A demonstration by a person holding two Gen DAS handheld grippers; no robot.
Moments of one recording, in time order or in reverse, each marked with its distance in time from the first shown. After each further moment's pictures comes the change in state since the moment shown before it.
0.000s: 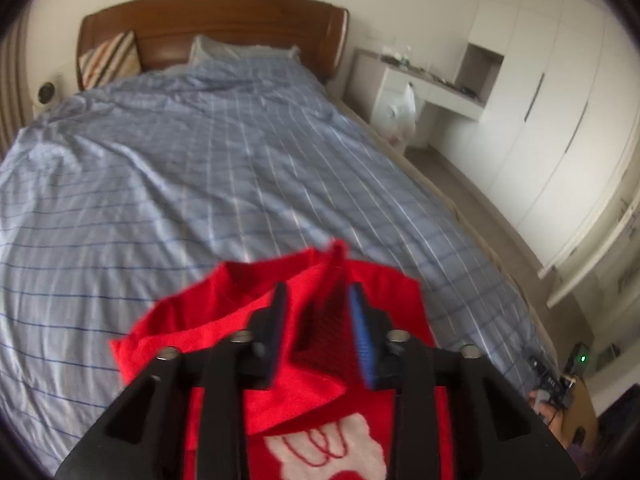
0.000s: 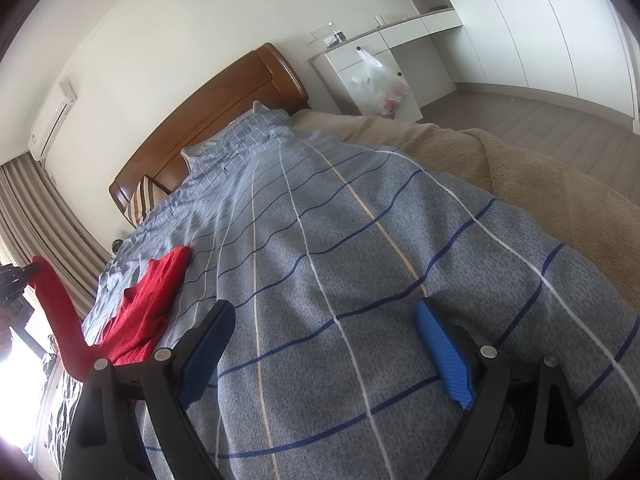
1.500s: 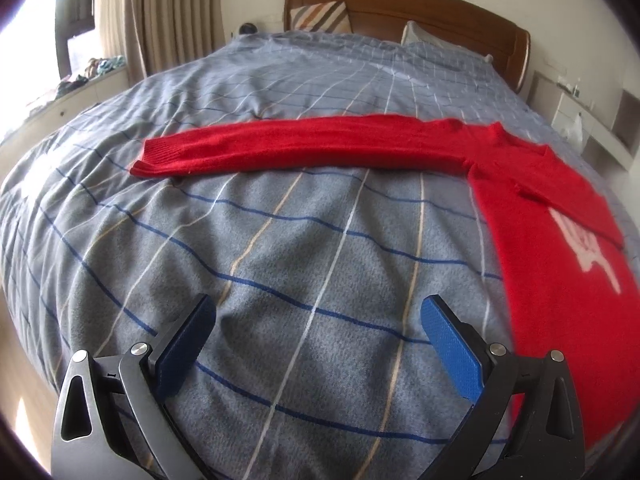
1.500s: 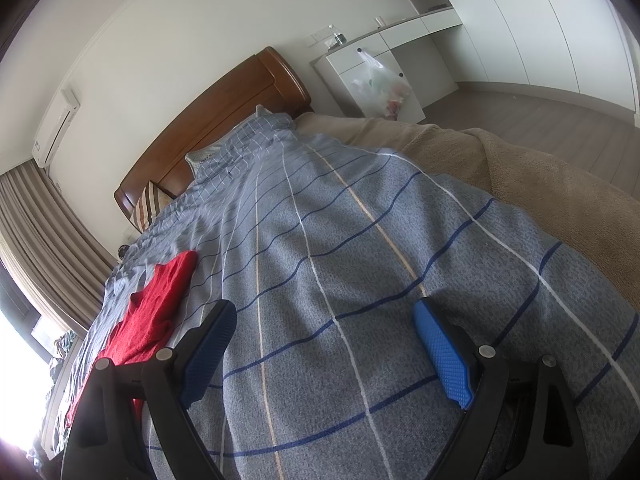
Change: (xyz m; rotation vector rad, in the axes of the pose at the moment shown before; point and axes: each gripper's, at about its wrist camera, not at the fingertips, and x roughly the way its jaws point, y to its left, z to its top) left arm -0.103 0.161 -0.305 -0.371 -0.112 0.532; right arm -0.004 -0.003 0.000 0.013 -0.010 0.019
